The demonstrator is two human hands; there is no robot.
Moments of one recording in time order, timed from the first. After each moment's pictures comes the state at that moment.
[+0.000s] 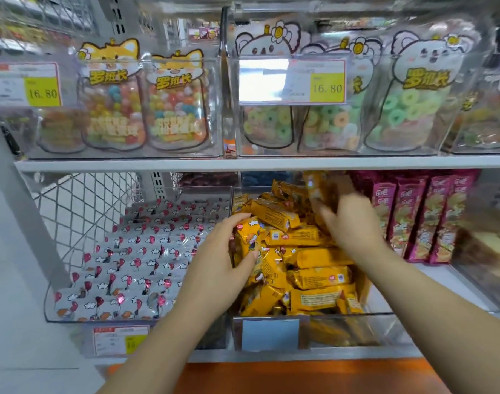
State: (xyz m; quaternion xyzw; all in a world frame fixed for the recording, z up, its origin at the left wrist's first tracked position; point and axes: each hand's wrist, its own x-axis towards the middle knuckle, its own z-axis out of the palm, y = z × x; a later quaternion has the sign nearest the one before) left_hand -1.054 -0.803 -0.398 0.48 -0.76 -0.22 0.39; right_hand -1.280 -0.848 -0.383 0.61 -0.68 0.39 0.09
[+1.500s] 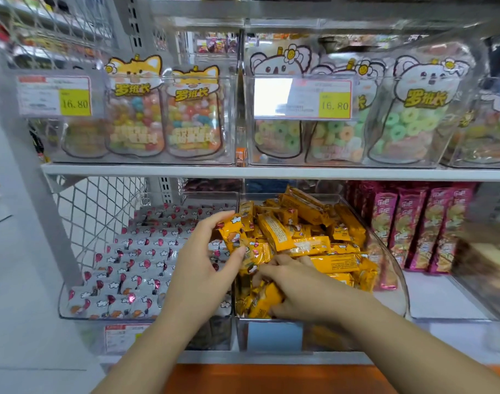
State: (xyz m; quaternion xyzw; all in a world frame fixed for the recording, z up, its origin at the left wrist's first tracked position) left_hand -1.029 -0.792 -0.396 0.44 -0.71 -0.21 0.51; right_hand -1.204 -0.793 -0.393 0.84 -0.54 0.01 -0.11
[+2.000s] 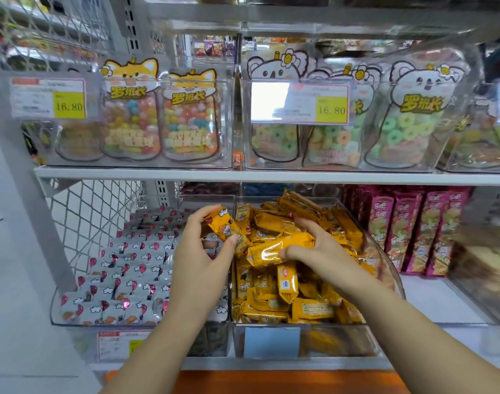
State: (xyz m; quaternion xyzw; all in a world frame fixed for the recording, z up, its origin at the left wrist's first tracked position) left_hand -1.041 -0.804 -0.394 0.45 -0.64 -0.25 0.58; right_hand -1.234 -0.806 -0.379 0.60 -0.60 0.39 -0.37
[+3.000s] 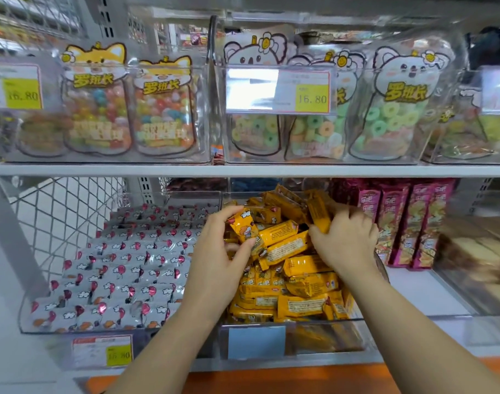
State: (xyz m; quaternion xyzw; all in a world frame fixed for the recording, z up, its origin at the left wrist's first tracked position) left_hand -1.076 -0.818 -0.404 0.40 -0.70 -0.29 0.52; right_hand -1.275 -0.835 -0.399 0.49 -0.82 0.27 0.08
